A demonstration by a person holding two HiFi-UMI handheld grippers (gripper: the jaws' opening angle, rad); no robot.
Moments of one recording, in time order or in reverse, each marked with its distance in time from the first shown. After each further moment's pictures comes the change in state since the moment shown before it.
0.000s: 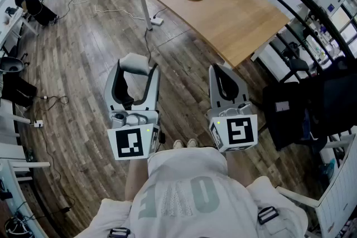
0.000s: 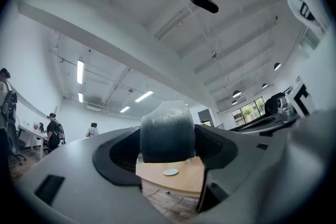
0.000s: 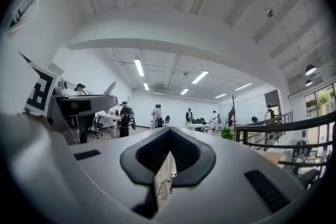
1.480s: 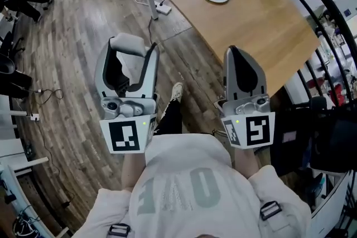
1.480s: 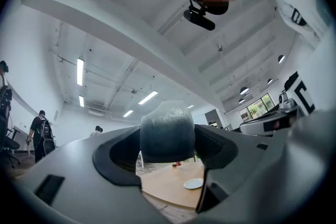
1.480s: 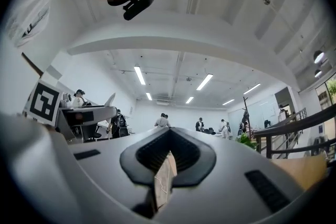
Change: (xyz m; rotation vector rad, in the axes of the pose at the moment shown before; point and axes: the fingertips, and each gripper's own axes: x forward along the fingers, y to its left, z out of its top) left arm 0.246 0.097 -0.114 0.051 -0.062 0.049; right arm 0.266 -0.100 -0.049 0.042 -0.137 0.085
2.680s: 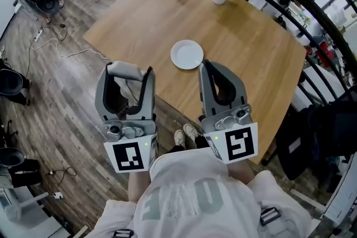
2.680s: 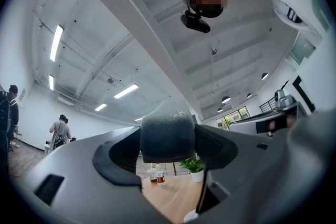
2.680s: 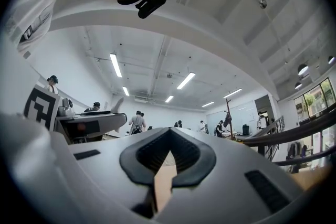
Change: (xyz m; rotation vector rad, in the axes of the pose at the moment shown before) left arm 0.342 0.013 -0.101 -0.088 -0.022 -0.280; right arm 0.265 -0.163 -0.028 -0.042 0.020 -0.242
